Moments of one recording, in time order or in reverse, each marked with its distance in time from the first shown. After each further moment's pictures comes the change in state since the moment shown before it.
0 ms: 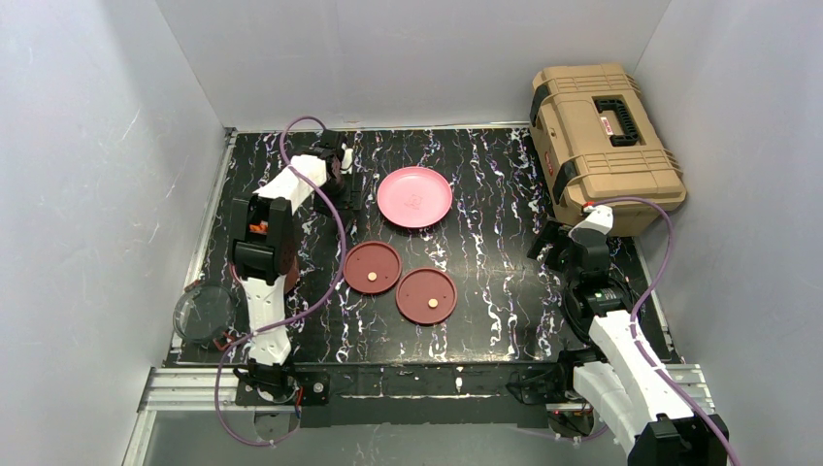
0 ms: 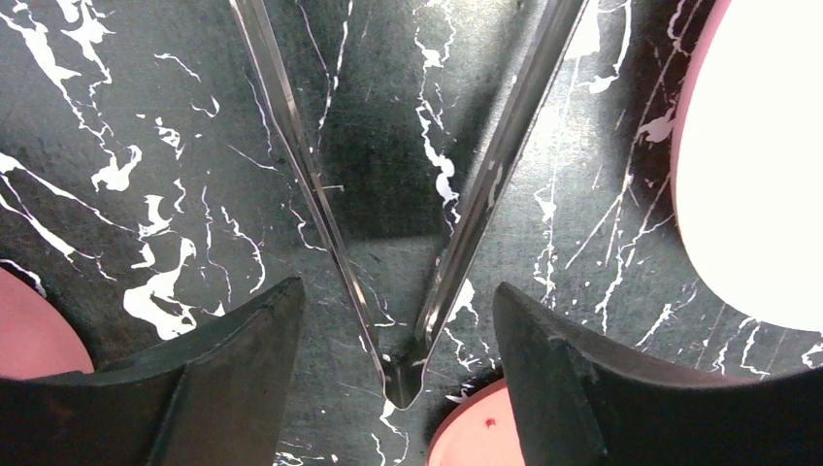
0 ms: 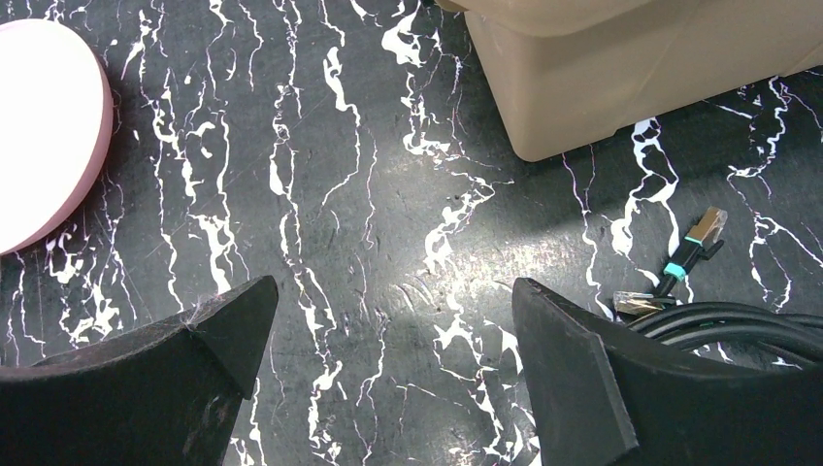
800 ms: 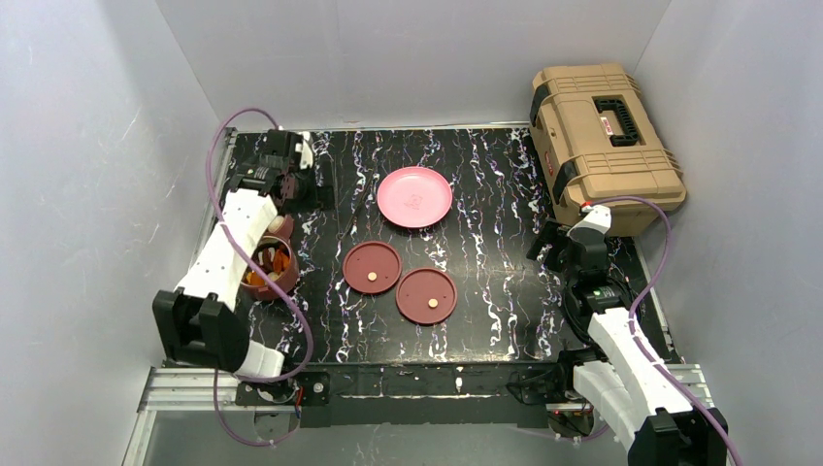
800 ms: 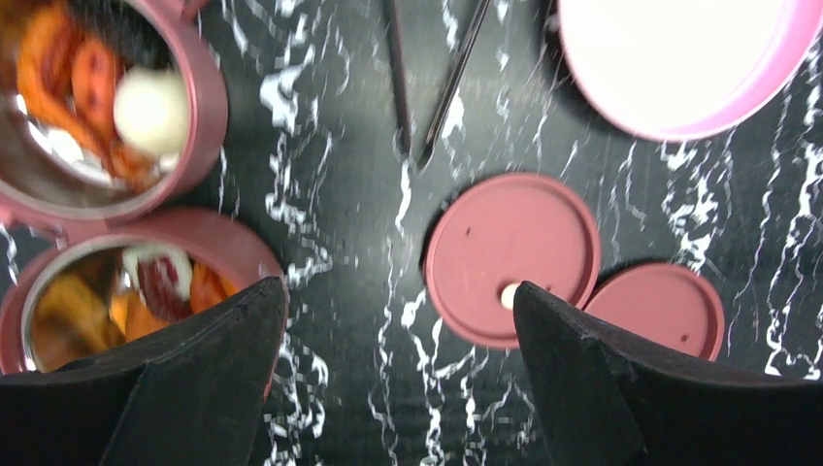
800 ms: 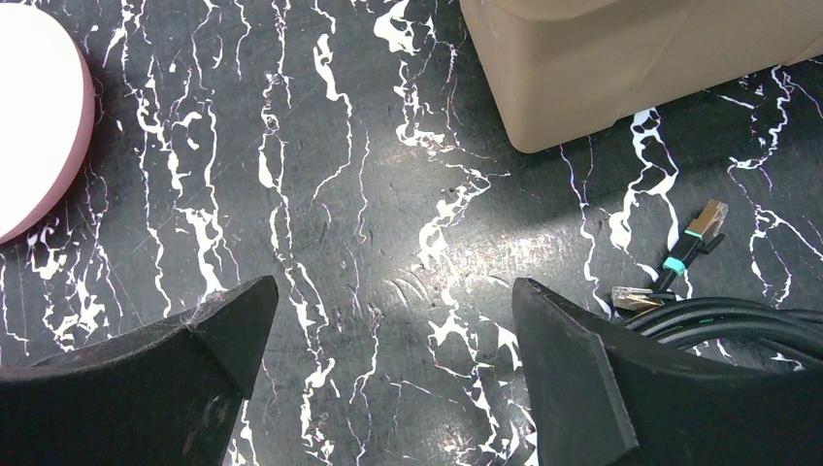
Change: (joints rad) left arm 0.023 -0.630 -0.234 -0.067 -0.045 -0.072; right arm 0.000 0.026 0.000 0.000 0.005 -0.004
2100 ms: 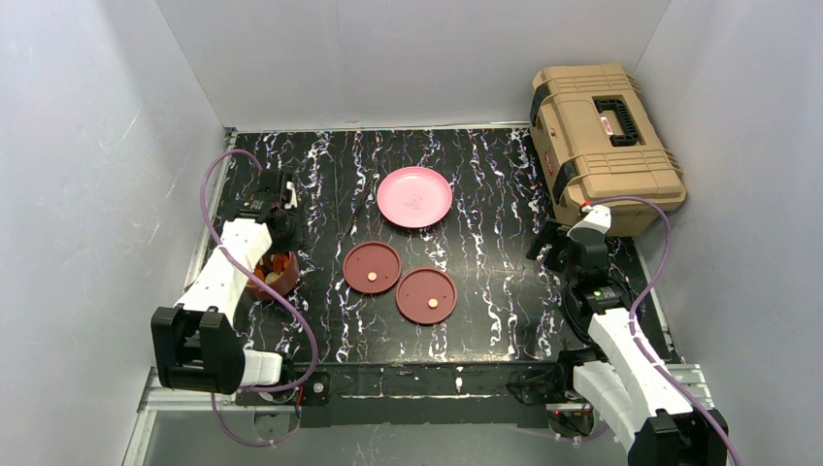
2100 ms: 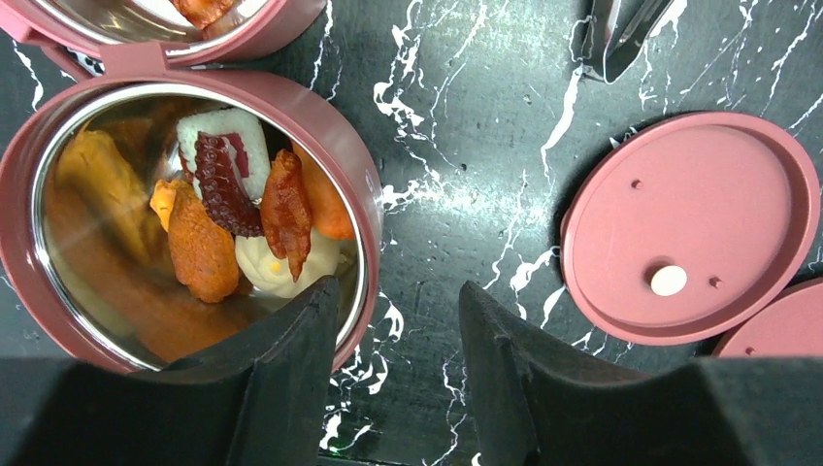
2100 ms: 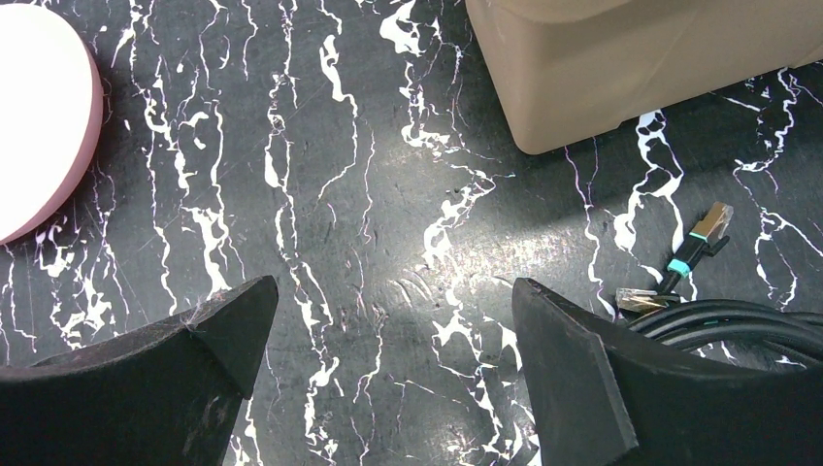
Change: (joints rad) left arm 0.094 -0.154 -0.369 0.014 -0.109 -0.024; right arm 0.000 -0.006 0.000 0.000 -0.008 0.001
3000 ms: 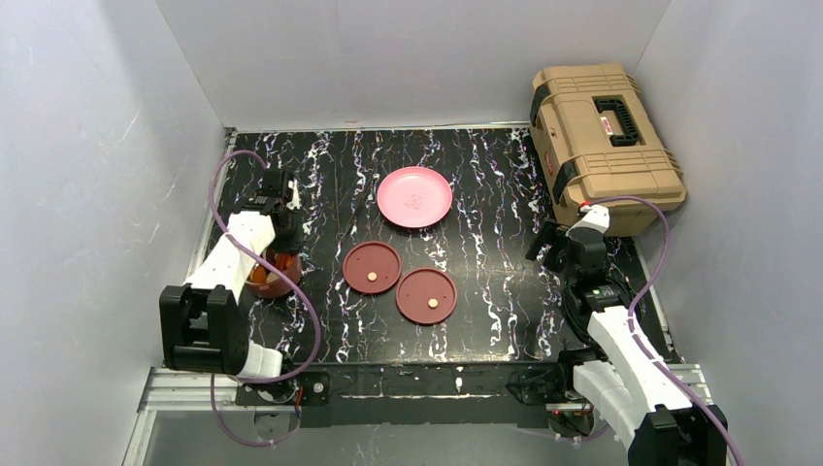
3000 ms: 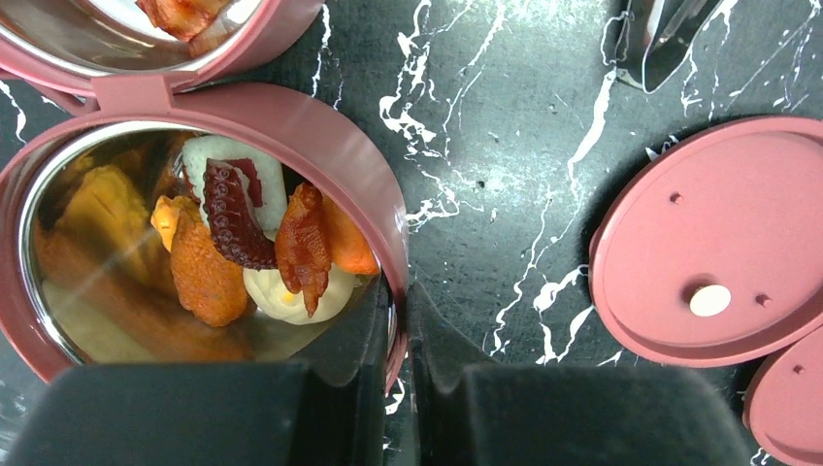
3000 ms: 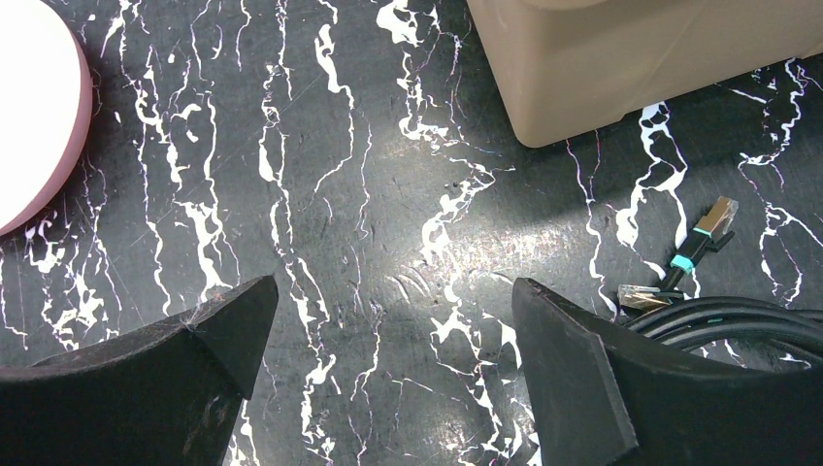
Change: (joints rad) left arm 0.021 0.094 -0.008 0.055 0.023 0.061; right arm 0.000 0.021 0.000 0.002 -0.002 0.000
